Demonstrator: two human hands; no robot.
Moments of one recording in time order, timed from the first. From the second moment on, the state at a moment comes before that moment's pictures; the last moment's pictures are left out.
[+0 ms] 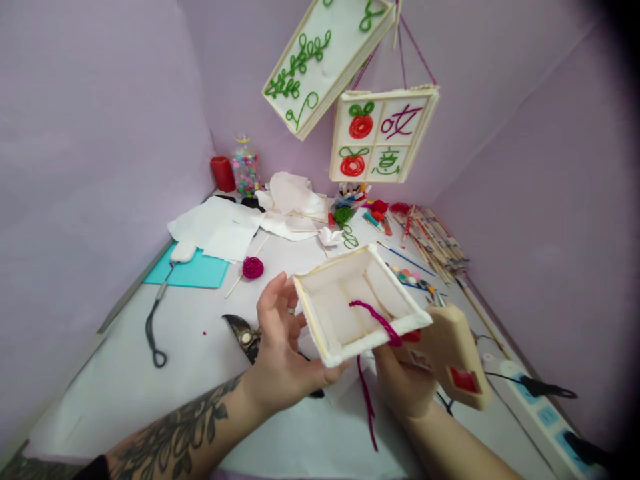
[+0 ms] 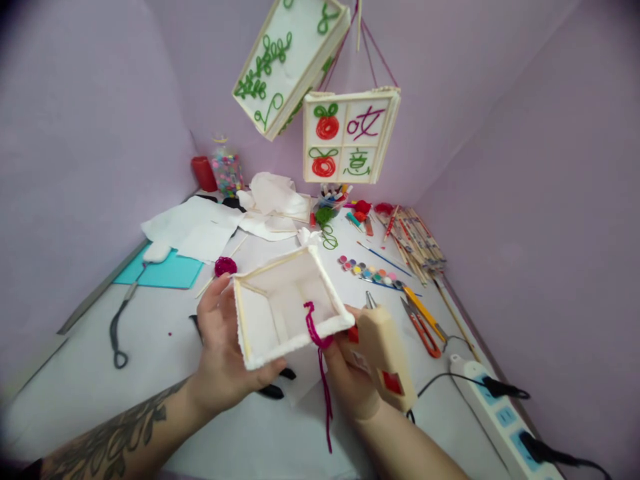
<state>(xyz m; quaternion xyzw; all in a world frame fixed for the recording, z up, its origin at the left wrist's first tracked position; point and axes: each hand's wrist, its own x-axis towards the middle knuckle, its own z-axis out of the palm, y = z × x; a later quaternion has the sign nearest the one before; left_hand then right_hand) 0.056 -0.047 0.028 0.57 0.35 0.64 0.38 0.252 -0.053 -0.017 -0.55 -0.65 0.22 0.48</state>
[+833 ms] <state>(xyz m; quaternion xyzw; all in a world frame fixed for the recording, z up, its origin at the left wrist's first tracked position) 0.057 -0.046 0.023 0.56 0.36 0.64 0.37 0.244 -0.048 -0.020 -0.56 -0.63 0.22 0.50</state>
